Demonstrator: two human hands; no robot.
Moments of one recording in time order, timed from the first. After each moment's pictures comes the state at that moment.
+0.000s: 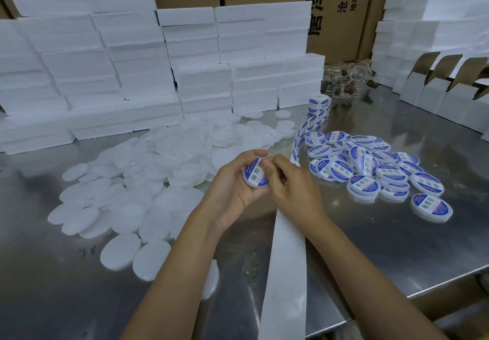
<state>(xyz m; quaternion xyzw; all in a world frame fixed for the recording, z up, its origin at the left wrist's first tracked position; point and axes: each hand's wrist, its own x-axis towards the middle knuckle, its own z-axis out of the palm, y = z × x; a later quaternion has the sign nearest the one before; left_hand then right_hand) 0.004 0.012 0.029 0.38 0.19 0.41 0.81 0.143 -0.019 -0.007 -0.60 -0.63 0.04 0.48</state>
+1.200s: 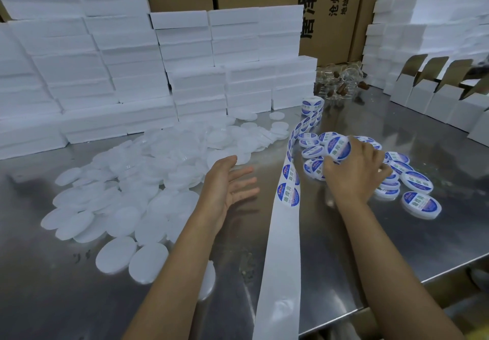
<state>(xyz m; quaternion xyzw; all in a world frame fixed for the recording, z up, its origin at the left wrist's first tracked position) 0.003 0.018 0.023 0.41 0.40 0.47 0.67 0.237 -0.009 -0.004 -0.84 -0.35 -0.13 0.39</state>
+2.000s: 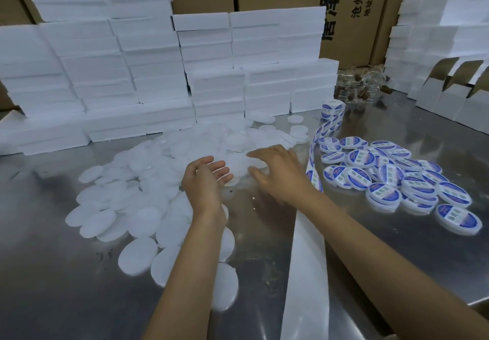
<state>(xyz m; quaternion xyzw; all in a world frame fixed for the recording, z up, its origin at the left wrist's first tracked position) -0.028 0.035 0.029 0.26 0.47 0.68 0.51 0.123 0.049 0.011 -0.61 -0.73 -0.01 0.30</state>
